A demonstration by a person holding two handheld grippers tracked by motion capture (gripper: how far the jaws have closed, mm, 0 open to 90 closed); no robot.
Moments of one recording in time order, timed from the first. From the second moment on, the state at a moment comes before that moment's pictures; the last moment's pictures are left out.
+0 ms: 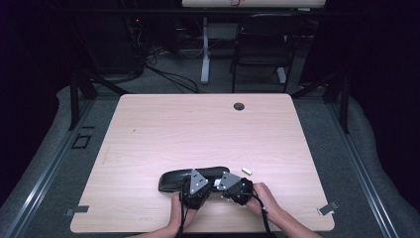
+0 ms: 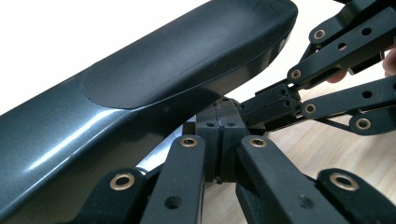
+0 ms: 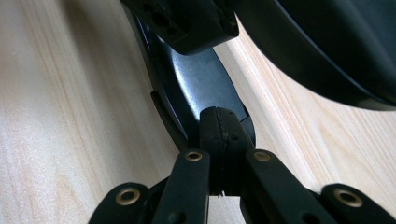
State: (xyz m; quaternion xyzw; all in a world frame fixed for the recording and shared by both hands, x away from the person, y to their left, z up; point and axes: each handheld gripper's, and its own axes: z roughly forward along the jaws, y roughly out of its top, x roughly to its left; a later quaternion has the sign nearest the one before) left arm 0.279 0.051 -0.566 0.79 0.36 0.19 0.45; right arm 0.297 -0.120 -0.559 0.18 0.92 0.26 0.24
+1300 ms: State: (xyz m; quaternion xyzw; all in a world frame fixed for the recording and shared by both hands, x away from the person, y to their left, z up) left arm 0.279 0.045 -0.567 0.79 0.37 0.19 0.46; right arm 0.293 -0.116 -0.566 0.19 0.90 0.31 0.23
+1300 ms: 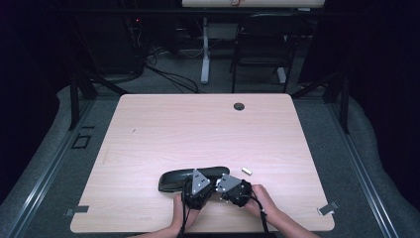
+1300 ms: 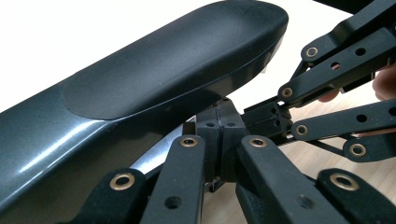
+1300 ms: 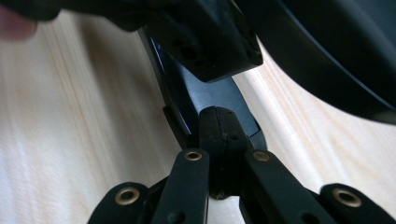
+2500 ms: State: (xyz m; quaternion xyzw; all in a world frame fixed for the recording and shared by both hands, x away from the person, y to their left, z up) left arm 0.281 0.057 -0.534 0.74 0.36 0.24 0.51; right arm 0.297 -0.120 -0.563 0.19 0.91 0.30 0.21
